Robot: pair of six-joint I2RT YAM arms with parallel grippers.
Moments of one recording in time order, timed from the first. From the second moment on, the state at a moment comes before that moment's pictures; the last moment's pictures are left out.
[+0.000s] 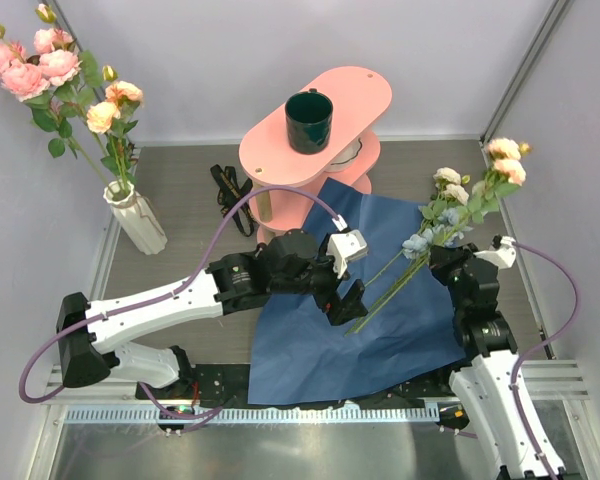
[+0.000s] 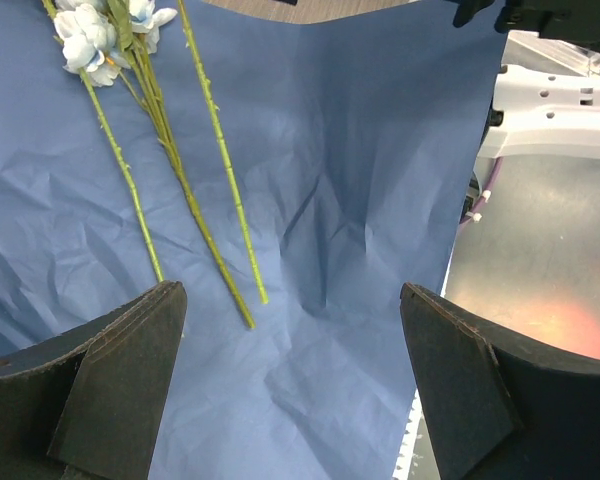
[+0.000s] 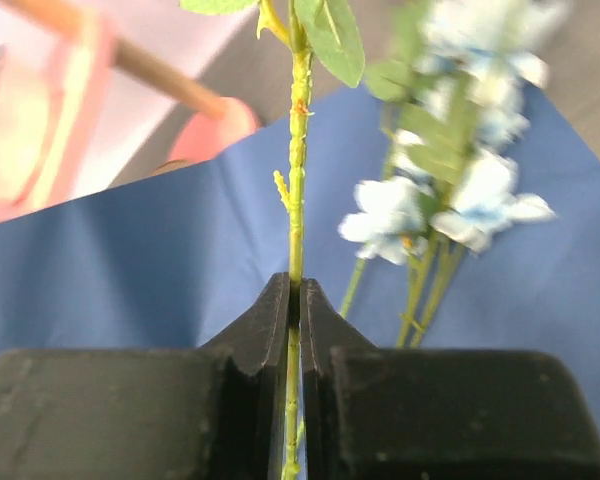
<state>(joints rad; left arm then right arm) -1.18 1.31 1.18 -0.31 0.18 -0.17 0.09 0.45 0.37 -0.26 0.23 0.86</state>
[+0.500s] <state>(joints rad) -1.18 1.27 1.18 -0.30 0.25 -0.16 0.09 0.36 0.42 0.17 -0.58 0.62</state>
